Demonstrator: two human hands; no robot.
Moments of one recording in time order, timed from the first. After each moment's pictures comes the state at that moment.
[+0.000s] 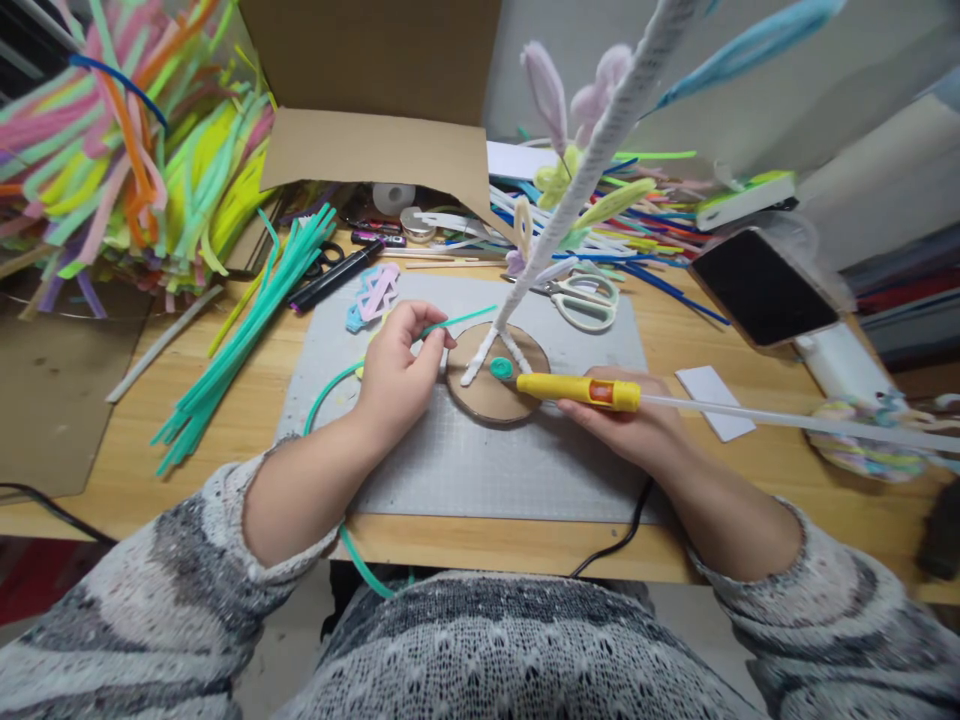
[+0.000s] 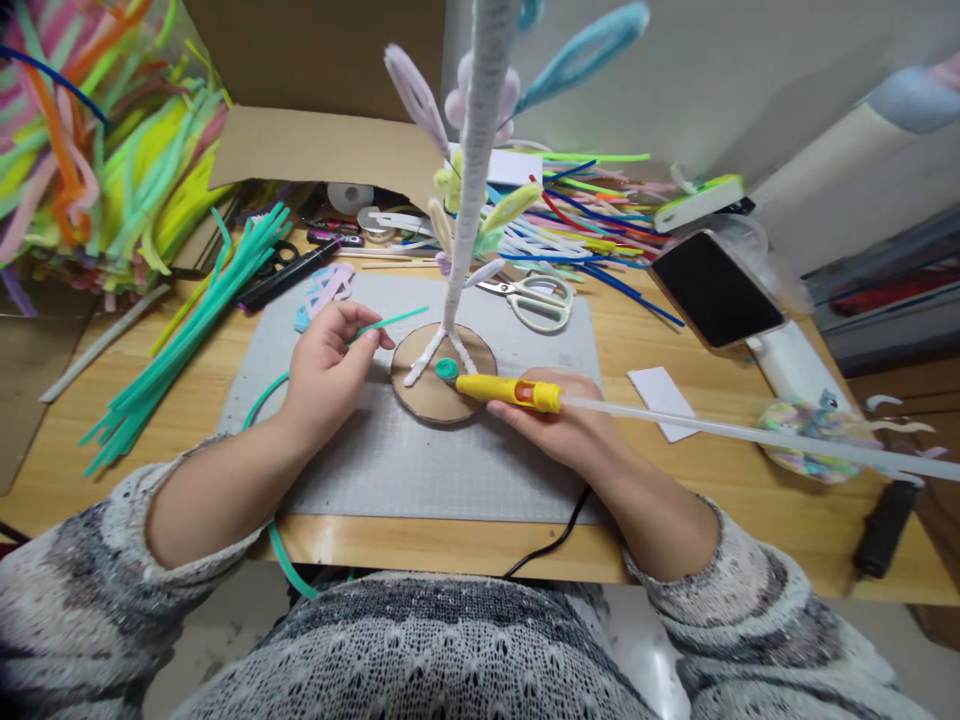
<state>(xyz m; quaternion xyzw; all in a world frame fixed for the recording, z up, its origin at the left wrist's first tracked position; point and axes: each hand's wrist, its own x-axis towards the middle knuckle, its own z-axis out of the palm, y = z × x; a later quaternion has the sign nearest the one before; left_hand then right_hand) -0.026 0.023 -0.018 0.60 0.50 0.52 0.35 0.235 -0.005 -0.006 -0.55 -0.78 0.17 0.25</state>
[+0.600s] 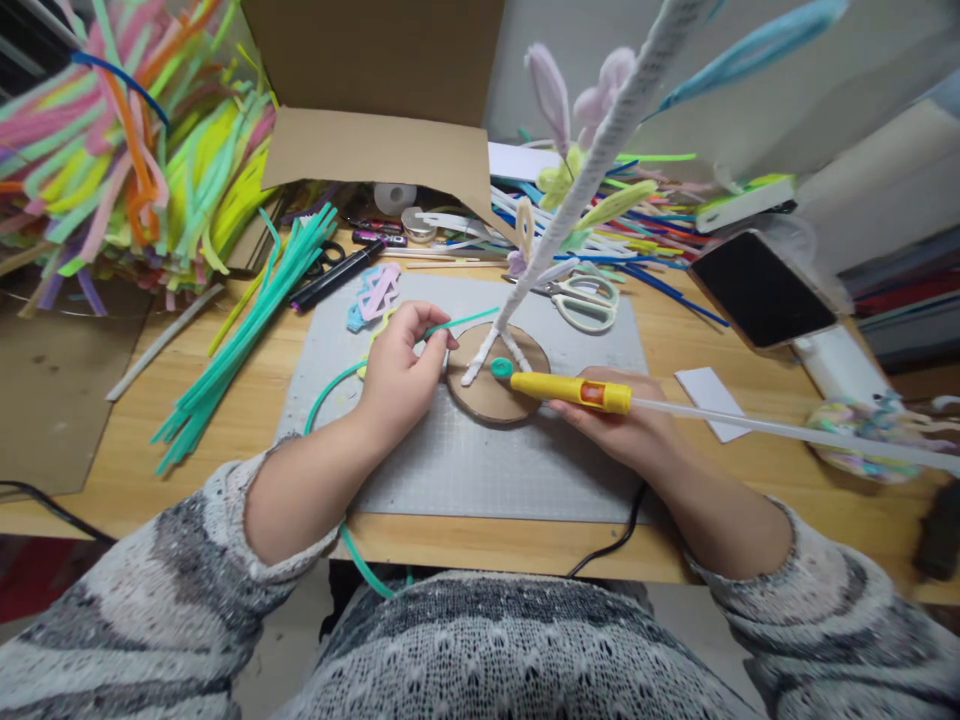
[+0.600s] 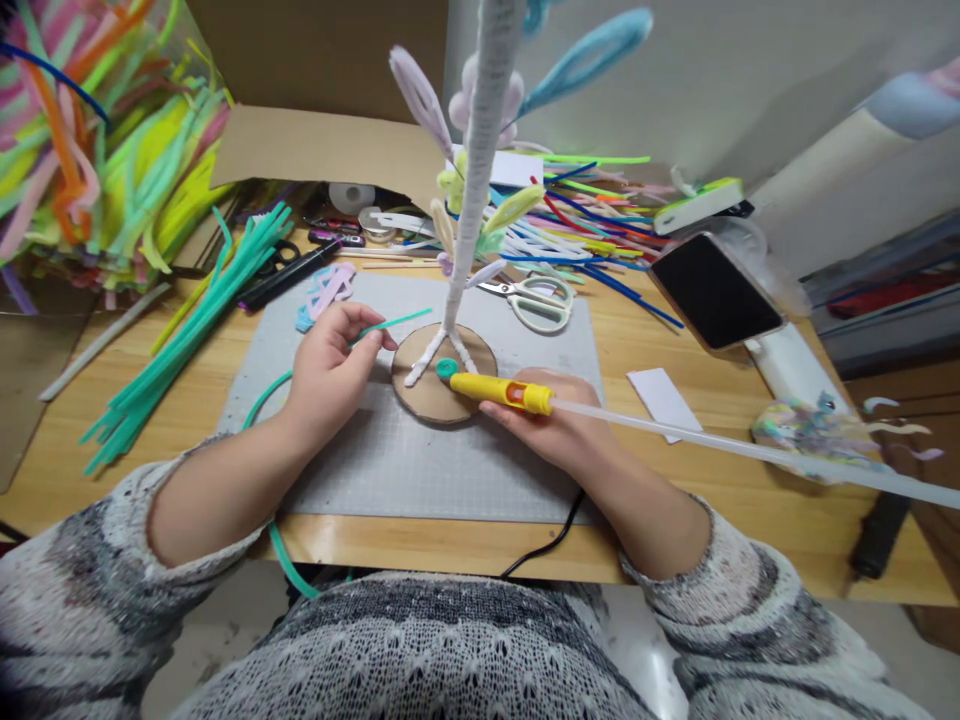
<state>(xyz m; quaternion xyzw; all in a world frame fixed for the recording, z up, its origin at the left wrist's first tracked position) -0.025 0.022 -0.018 0.60 0.50 0.51 0.35 0.228 -0.005 -0.006 -0.51 -0.81 0.15 0.25</state>
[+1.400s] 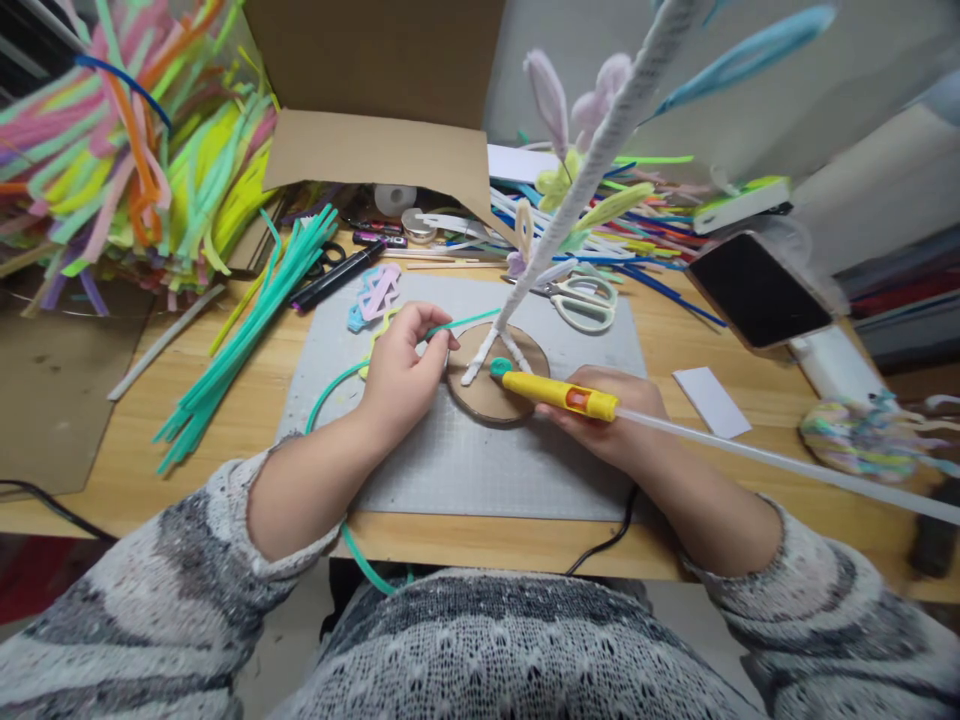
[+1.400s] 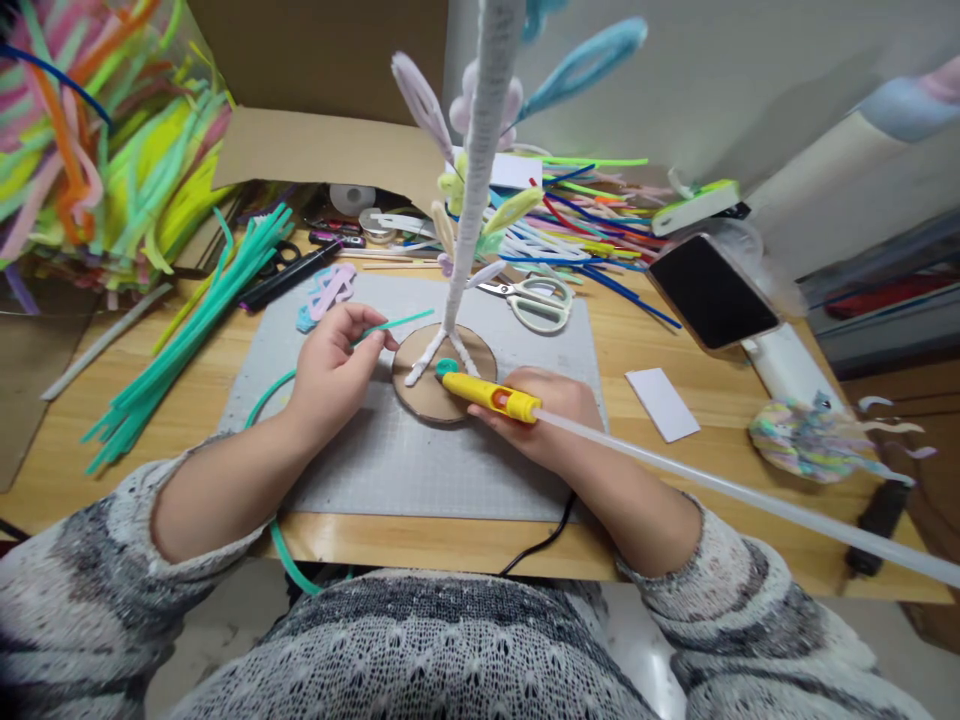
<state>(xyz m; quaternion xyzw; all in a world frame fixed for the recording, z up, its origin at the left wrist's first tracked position) -0.025 0.022 -0.017 0.60 0.51 0.51 0.35 0.220 -0.009 -0.001 -0.50 -0.83 0.11 0.23</state>
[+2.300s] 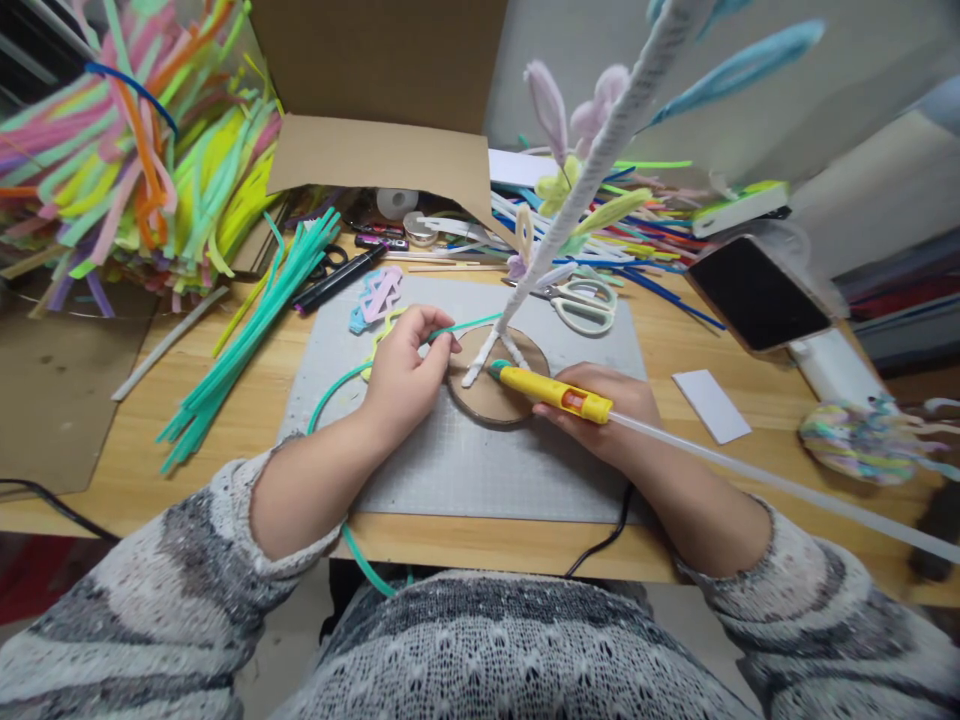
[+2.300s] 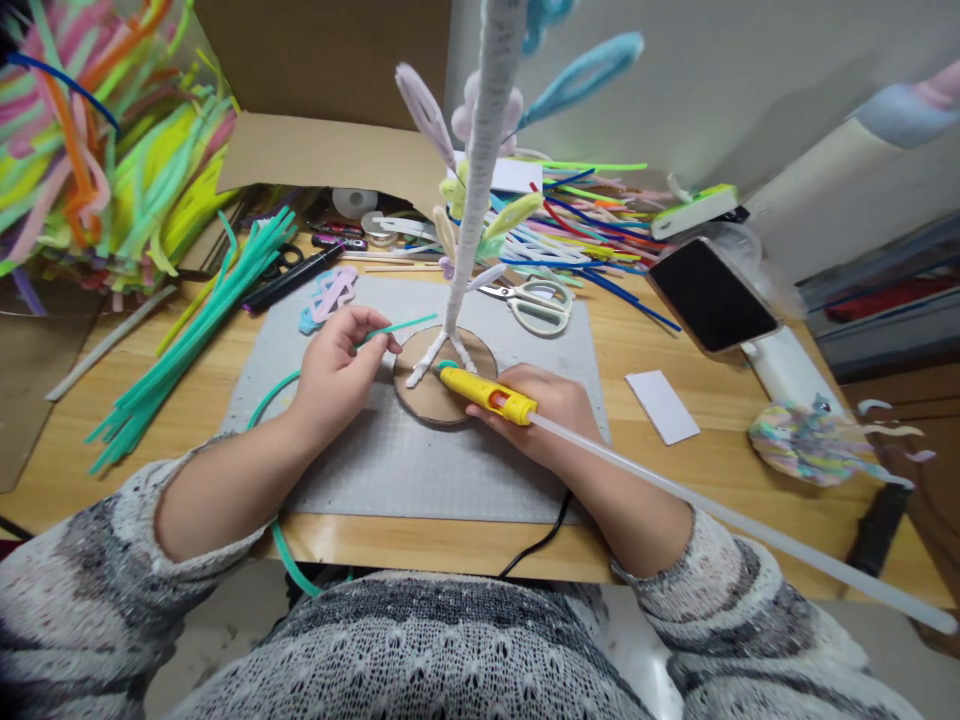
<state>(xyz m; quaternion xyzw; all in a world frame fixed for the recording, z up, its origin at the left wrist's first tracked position) -0.024 0.023 -0.019 0.60 0.51 0.51 0.36 0.222 -0.004 -0.010 -0.46 -0.83 0.15 0.28</state>
